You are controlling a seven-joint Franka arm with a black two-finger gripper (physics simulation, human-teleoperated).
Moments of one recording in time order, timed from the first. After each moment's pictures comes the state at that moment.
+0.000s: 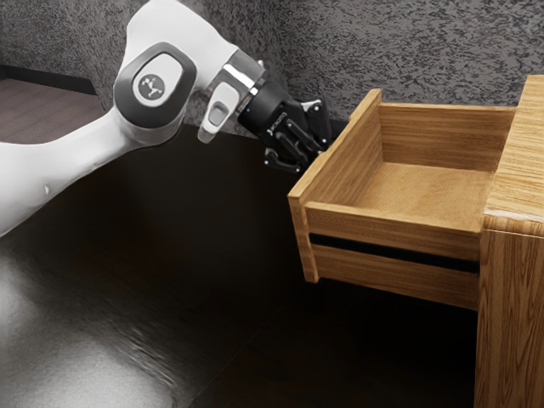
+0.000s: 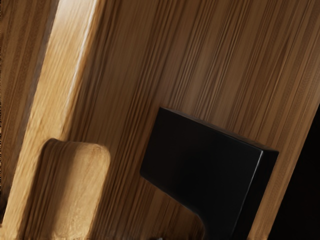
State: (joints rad) arm 1.00 0.77 -1.51 -1.31 0.19 1.93 2.32
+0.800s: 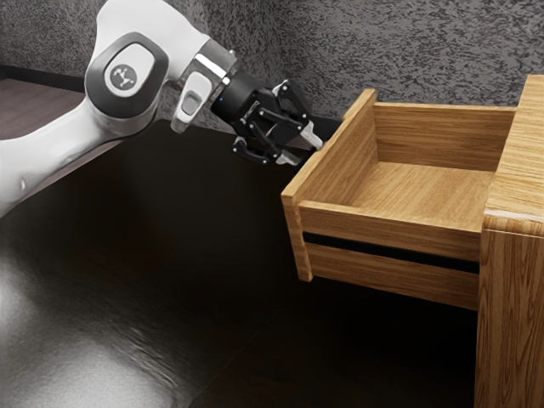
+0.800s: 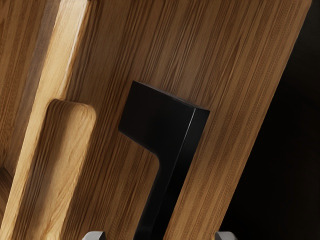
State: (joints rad) arm 1.09 0.76 -1.56 -1.31 0.22 1.89 2.31
